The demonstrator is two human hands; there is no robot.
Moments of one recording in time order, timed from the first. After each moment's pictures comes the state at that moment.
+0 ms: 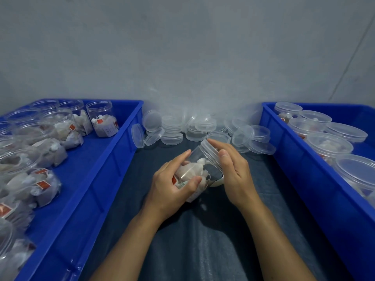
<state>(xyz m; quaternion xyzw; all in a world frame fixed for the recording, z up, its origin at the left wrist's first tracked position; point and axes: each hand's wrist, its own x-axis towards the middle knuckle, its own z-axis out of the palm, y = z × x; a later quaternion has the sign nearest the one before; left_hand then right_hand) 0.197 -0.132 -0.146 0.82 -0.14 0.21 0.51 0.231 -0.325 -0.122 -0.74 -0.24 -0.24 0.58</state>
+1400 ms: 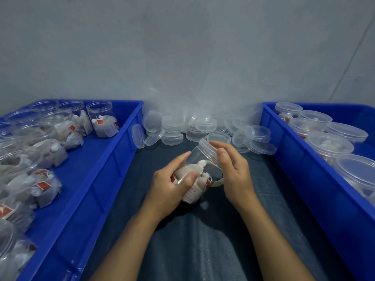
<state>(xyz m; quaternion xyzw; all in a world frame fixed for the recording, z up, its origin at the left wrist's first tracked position) 0.200 -0.129 -0.143 0.79 -0.12 0.14 0.59 0.229 -0.317 -0.120 -0.71 -0.18 -0.21 0.65</state>
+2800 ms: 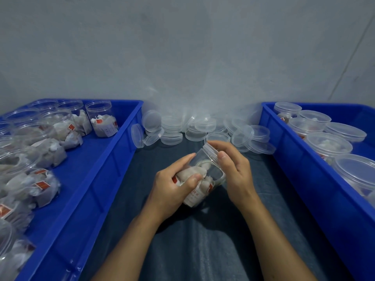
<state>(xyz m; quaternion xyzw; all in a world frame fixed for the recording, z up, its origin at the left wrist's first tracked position) 0.190 -0.136 -0.132 0.78 -0.12 0.12 0.60 0.225 -0.323 -0.118 -0.69 -0.23 -0.21 0.65</state>
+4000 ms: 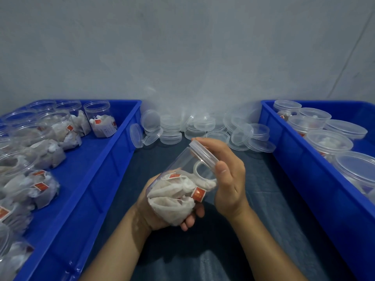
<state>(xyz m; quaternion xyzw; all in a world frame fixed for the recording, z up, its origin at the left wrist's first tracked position) 0.176 -0.118 -0.117 0.50 -0.15 -0.30 0.80 0.201 -0.295 -0.105 -0.64 -0.32 -0.30 0.63</state>
